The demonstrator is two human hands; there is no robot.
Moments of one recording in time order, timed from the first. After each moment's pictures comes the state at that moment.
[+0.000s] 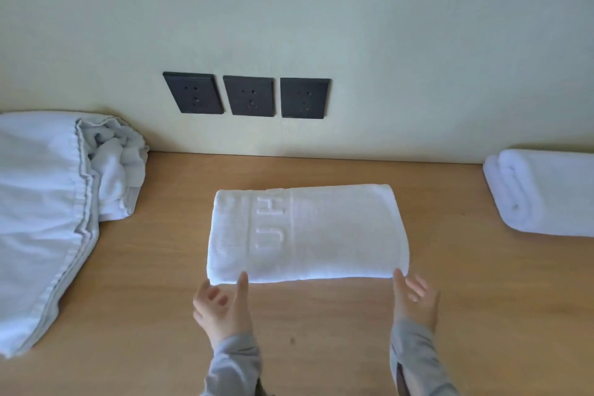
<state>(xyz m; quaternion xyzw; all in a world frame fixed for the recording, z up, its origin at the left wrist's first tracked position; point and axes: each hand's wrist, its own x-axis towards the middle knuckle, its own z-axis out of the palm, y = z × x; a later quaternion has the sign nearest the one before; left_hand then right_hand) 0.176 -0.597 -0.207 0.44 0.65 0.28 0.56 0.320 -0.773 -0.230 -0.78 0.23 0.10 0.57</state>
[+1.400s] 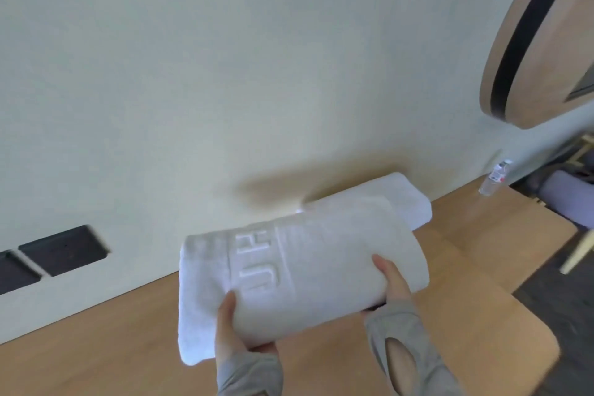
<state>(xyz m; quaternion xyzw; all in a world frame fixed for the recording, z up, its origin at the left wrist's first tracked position) 0.402 -0.800 -0.086 0.10 0.41 0.19 0.89 0.464 -0.954 -0.054 -0.36 0.36 0.05 0.86</state>
